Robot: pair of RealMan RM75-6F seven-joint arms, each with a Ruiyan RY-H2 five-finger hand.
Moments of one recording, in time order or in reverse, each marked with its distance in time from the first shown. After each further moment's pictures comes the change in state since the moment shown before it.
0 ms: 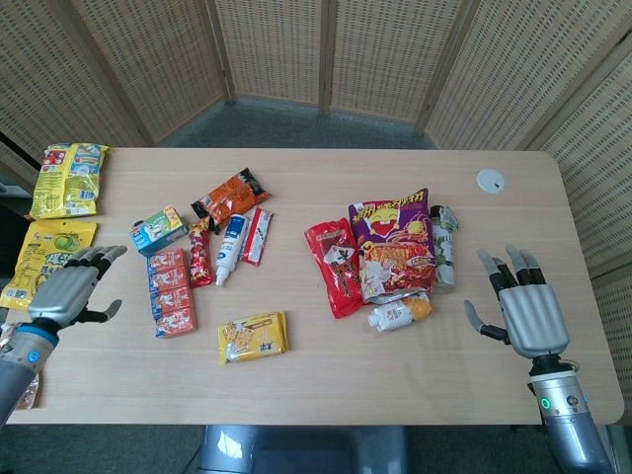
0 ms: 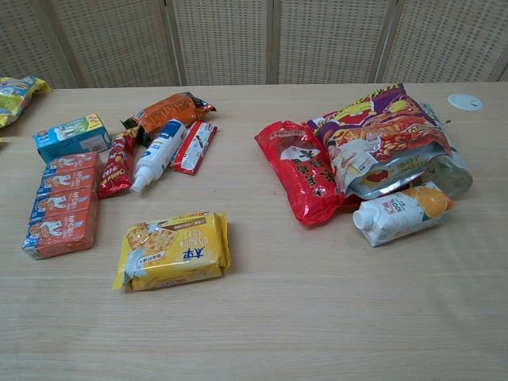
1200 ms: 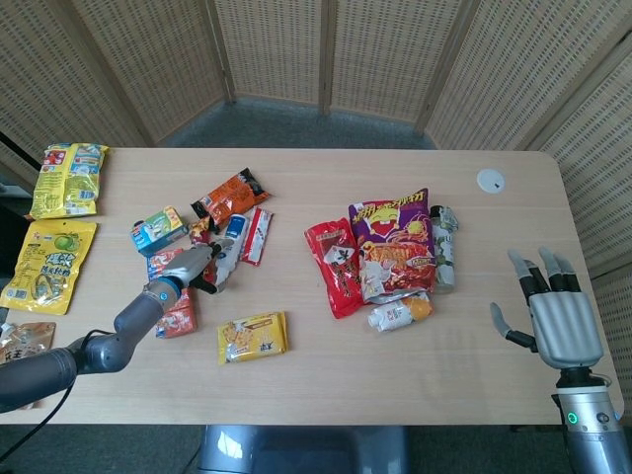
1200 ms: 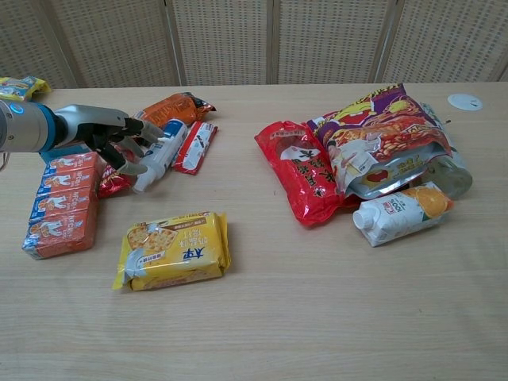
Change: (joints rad) left arm -0.403 -0.553 -0.024 0.566 -0.300 -0.367 -0.106; right arm -0.070 0.084 0.001 -0.065 -0.024 0.067 0.012
